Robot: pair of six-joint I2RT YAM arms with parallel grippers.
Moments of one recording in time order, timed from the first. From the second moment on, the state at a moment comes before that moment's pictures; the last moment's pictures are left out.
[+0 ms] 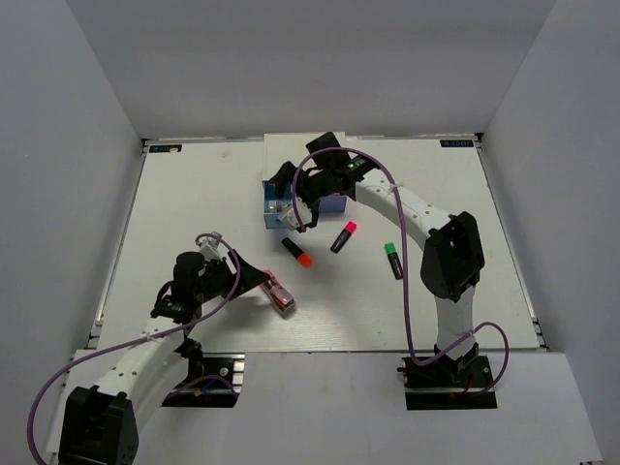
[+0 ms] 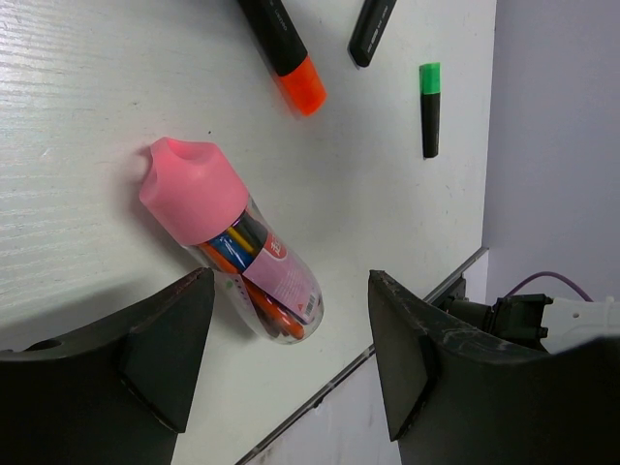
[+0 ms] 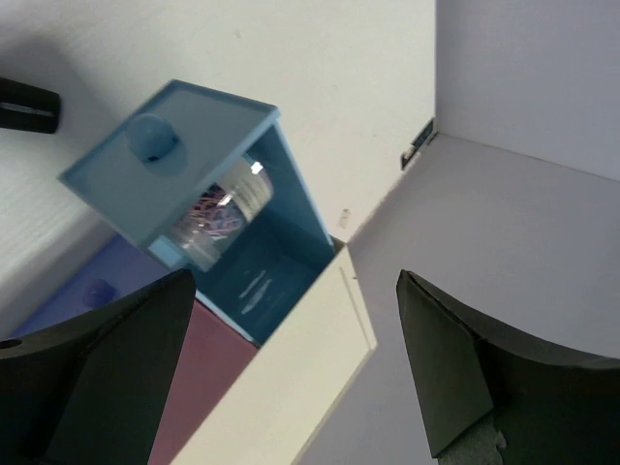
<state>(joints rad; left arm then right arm) -0.23 0.76 0.22 0.01 0.51 -0.81 0.71 1.99 1.83 -0.72 -0.64 -2.00</state>
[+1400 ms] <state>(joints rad) -0.23 1.48 0.70 0.29 0.58 -0.77 0.63 1.24 1.09 -0.31 -0.33 -0.78</state>
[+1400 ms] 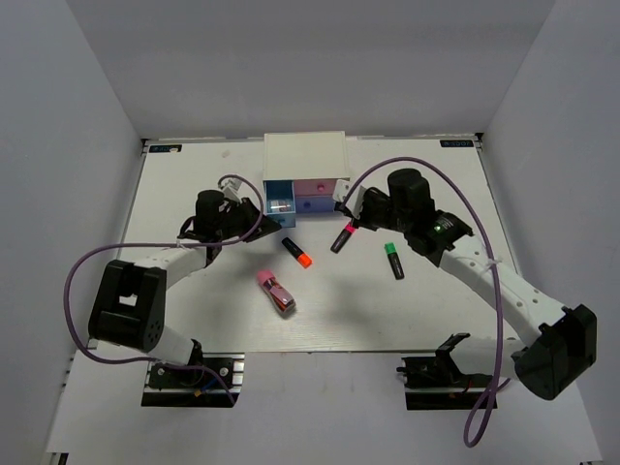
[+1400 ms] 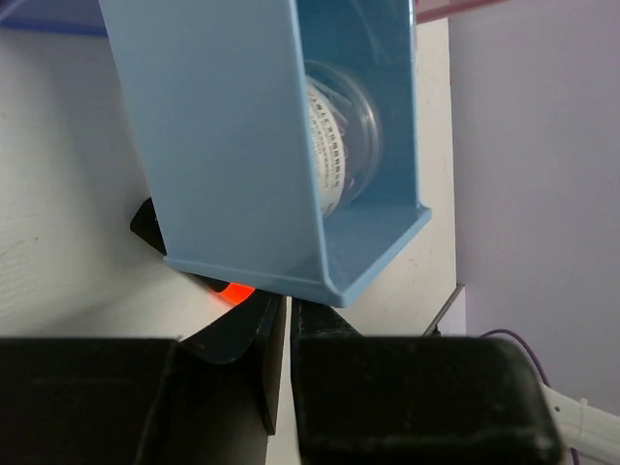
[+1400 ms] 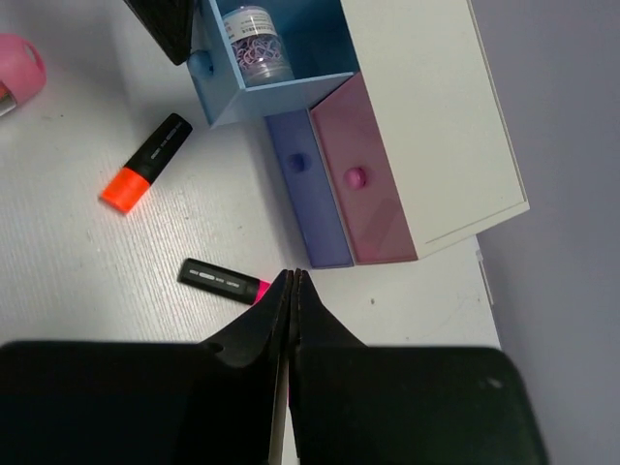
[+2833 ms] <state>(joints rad) -0.23 1.68 0.95 0.28 0.34 -0.86 0.54 1.08 0.87 -0.24 -0.37 -0.66</state>
